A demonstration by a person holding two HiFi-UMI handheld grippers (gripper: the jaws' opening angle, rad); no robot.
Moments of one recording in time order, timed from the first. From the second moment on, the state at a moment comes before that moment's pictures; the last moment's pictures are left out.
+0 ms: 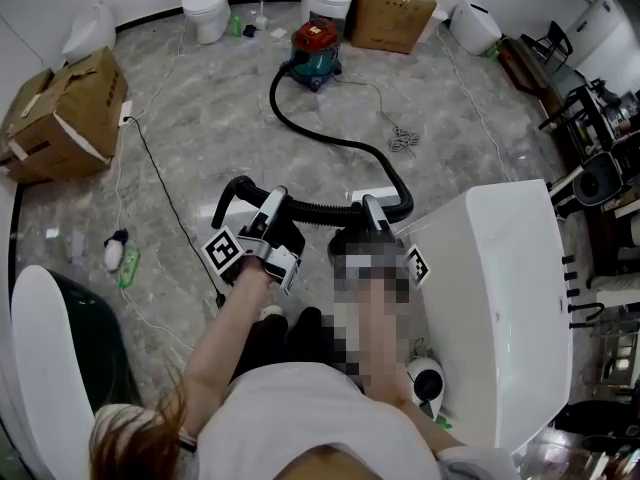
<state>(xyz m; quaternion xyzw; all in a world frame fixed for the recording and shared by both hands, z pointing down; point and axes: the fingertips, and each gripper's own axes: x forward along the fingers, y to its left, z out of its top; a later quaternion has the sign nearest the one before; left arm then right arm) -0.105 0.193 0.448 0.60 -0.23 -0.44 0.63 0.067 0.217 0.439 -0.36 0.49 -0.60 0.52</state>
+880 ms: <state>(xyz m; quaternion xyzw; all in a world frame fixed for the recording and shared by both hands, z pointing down) -0.106 0.196 0.440 0.71 -0.19 -0.36 0.57 0.008 0.276 0.533 -0.26 0.39 -0.73 0.50</state>
